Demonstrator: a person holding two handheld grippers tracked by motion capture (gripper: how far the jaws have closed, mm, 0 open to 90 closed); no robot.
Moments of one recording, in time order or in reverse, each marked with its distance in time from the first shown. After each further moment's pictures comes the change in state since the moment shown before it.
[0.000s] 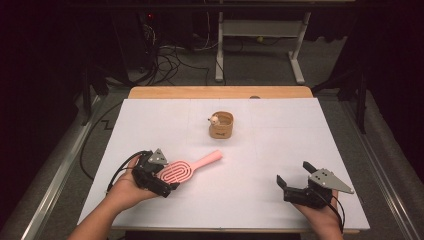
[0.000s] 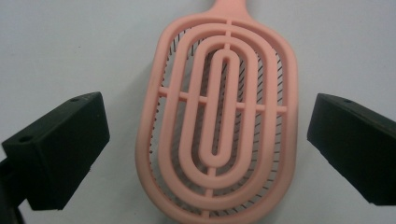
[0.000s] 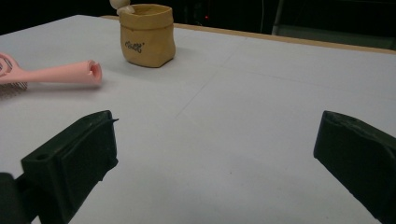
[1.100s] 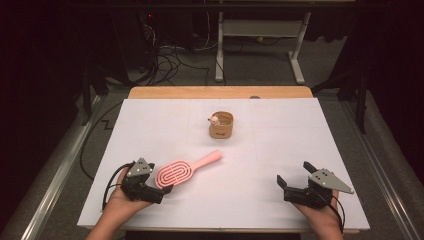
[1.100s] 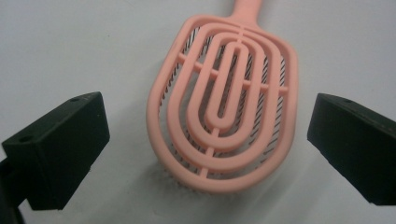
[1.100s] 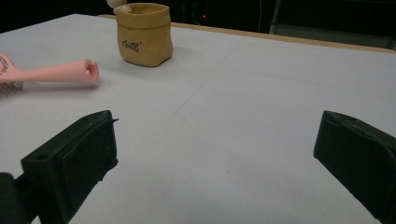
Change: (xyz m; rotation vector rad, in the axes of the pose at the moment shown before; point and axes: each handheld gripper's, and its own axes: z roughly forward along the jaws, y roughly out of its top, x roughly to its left) left arm -0.005 -0.045 -0.006 -0.246 0.031 -0.137; right arm 0.000 0.000 0.000 0.001 -0.011 0.001
